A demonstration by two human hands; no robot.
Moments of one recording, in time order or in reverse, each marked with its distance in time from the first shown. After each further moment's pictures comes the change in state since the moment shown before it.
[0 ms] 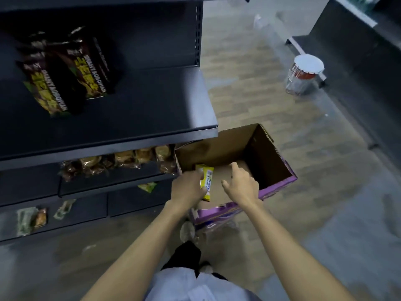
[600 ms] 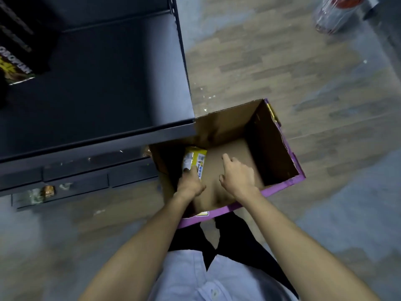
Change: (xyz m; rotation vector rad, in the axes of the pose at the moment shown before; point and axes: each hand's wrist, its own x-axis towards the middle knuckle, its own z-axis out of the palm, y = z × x) left_hand 0.106 0.016 0.126 -0.162 -0.446 -0.475; right_hand 0.101 0.058 0.042 -0.193 -0.347 -0.105
